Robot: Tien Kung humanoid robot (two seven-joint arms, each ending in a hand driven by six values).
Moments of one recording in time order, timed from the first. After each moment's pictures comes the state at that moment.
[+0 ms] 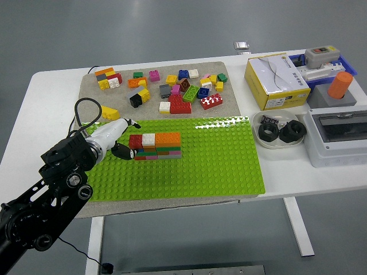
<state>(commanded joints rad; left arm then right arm) -0.43 0.17 -1.00 -1.46 1.92 -0.25 0.62 0.09 -0.10 1.53 0.18 -1.37 0.25 -0.31</state>
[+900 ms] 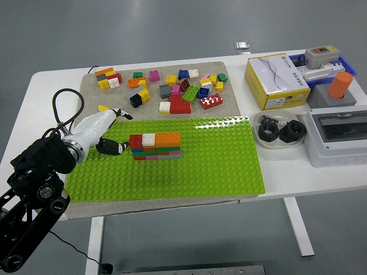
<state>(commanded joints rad) -0.32 0.28 -1.05 -1.70 1.94 -0.24 0.57 0.08 -0.09 1.57 0.18 -1.41 0.25 -0.32</state>
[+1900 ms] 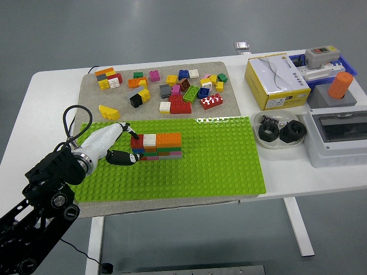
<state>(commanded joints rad) -0.30 0.23 -1.03 -1.60 1.95 -0.20 0.53 0.08 -0.09 1.55 0.18 -1.39 0.25 -0.32</state>
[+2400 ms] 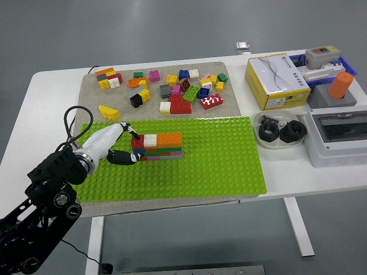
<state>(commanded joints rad) -0.30 0.22 -1.03 -1.58 1.94 -0.20 0.53 0.08 -0.09 1.54 0.18 -1.38 0.25 -0.31</state>
